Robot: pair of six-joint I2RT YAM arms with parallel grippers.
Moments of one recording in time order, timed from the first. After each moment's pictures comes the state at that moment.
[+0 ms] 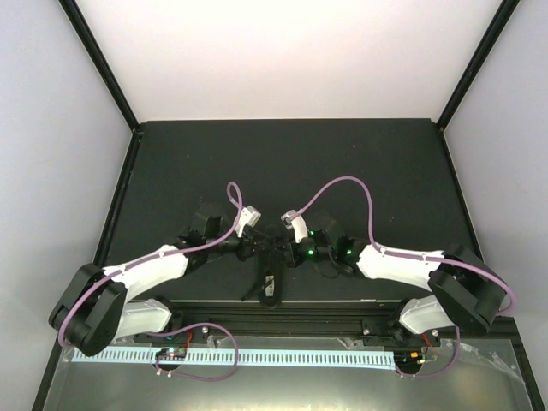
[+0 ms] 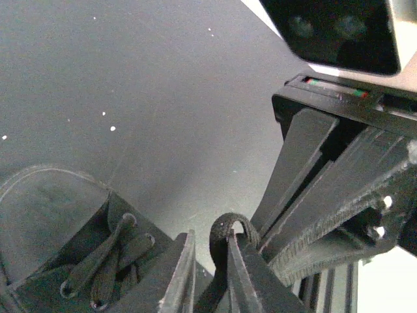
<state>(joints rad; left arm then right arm) -0.54 1.22 0.45 0.22 0.71 -0.22 0.90 1.39 0.60 0.24 -0.37 0.53</state>
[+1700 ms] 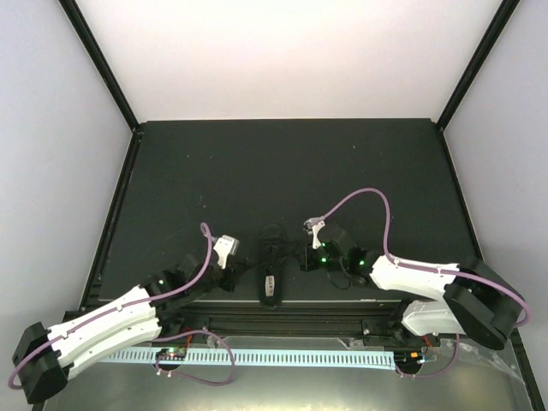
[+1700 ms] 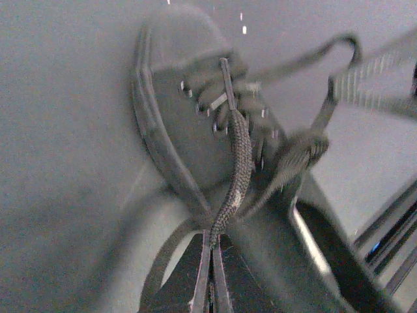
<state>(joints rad) -0.88 0.63 0.25 -0.31 0.01 -0.58 0.88 1.28 0.46 0.16 -0.14 0.67</state>
